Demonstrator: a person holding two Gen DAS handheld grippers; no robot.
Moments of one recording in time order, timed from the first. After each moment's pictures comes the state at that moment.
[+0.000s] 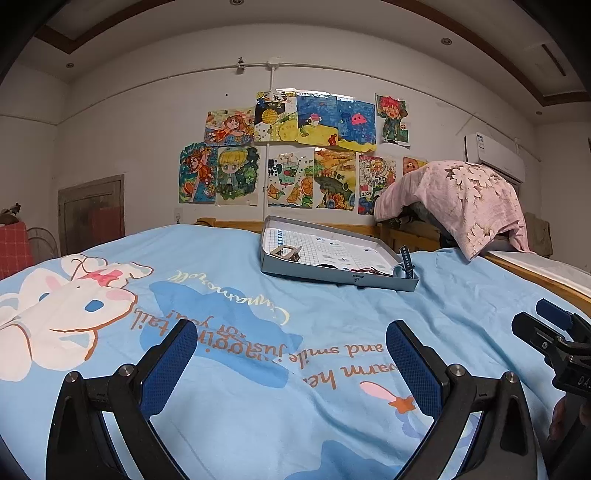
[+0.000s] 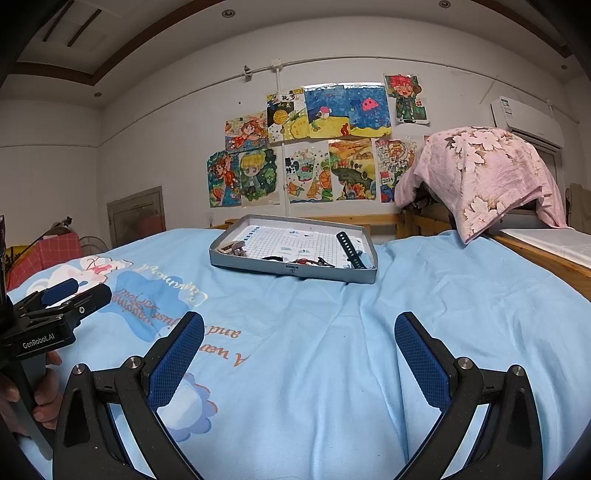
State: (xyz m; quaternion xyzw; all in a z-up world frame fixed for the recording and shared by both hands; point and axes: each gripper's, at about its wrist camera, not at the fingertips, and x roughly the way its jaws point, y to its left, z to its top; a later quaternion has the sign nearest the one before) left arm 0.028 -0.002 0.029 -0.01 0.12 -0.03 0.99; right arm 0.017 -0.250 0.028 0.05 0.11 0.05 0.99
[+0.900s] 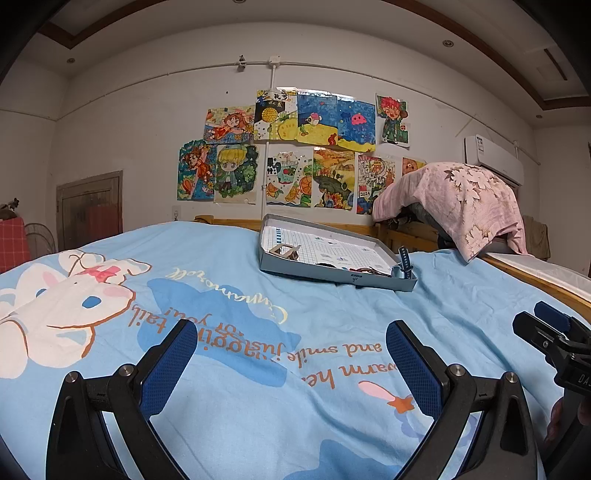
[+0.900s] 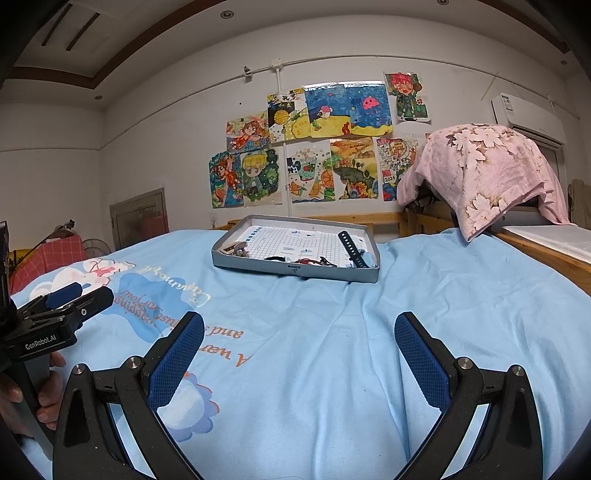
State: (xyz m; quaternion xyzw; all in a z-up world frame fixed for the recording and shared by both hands) left arm 0.027 -0.003 0.029 -0.01 0.12 -0.03 0.99; right arm 0.016 -0.249 0.030 0.06 0.11 0.06 0.99
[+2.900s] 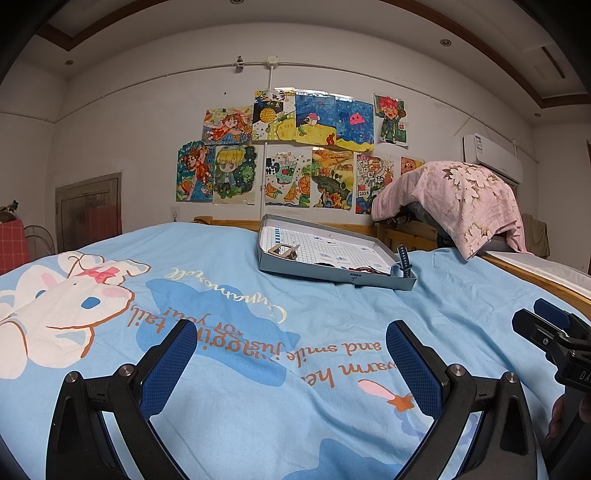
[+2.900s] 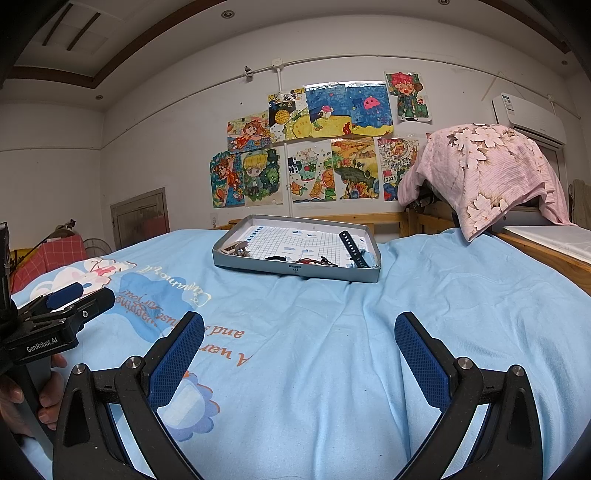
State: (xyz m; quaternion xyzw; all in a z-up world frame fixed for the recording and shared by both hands) left arm 0.026 -0.005 0.029 -0.01 0.12 -0.03 0.99; right arm 0.016 -0.248 0.030 0.06 0.11 0.05 0.99
